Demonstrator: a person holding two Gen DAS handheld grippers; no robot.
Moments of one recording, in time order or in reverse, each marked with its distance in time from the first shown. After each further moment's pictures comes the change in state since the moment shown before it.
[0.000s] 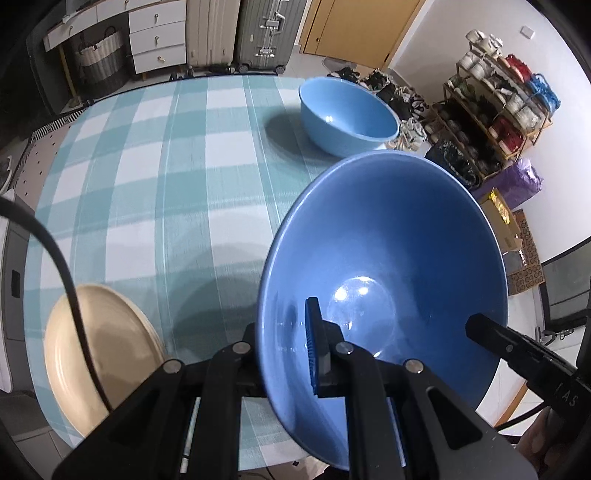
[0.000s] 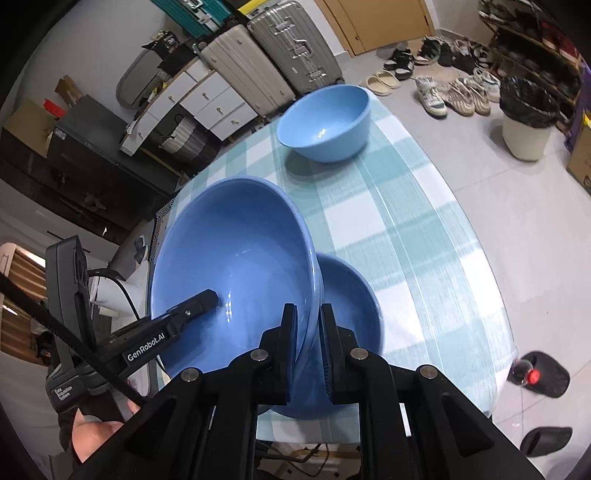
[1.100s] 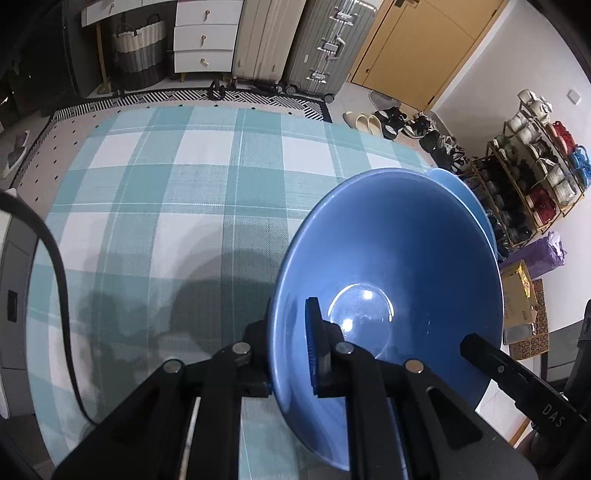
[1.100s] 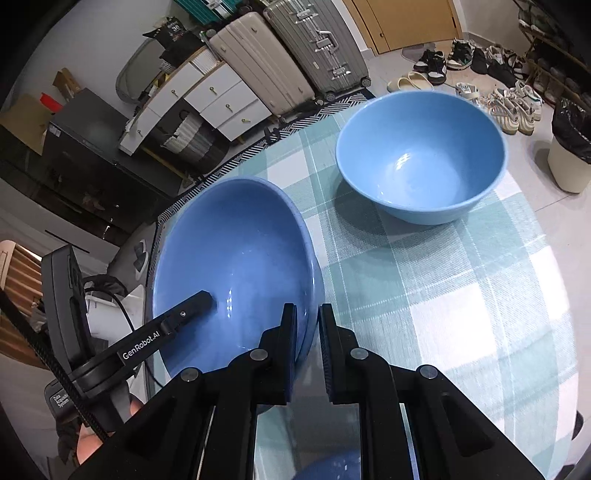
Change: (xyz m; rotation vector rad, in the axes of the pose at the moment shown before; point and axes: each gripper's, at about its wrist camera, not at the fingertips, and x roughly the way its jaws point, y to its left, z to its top) left arm 0.050 0.123 0.128 -0.156 -0.091 0.021; right arm 0.160 0.078 0.138 -0.045 0.000 0.027
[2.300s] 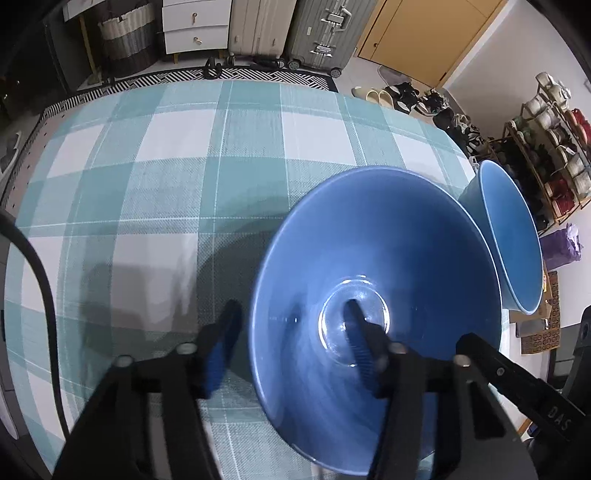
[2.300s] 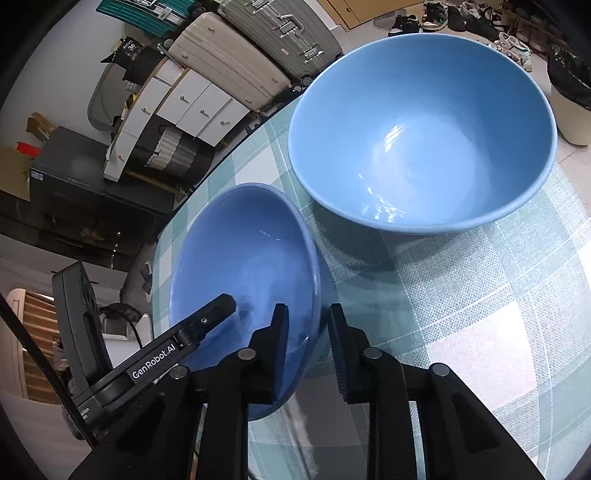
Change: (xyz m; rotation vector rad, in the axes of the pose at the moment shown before) left arm 0.089 0.000 0.041 0.016 0.105 0.032; right arm 0.073 -0.042 0.037 0.172 0.049 0.038
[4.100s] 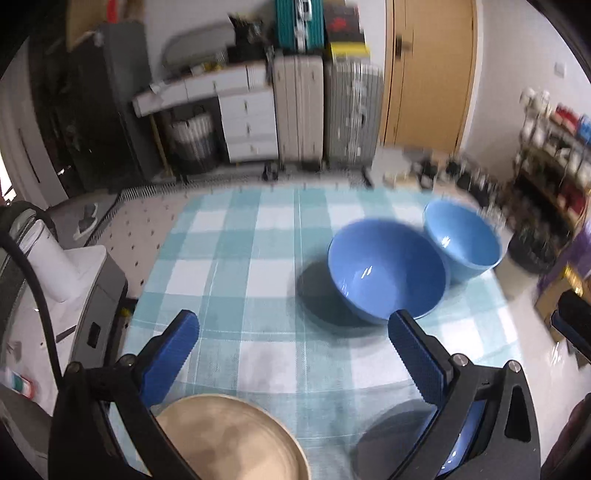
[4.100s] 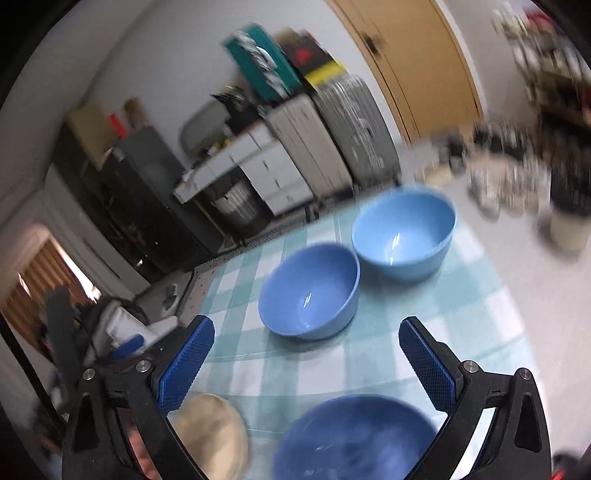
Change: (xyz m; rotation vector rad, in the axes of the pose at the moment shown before) left arm -0.171 -0.018 -0.122 0.074 -0.390 0.266; right arm -0.187 0.014 -0.113 -0.269 -0.361 0.124
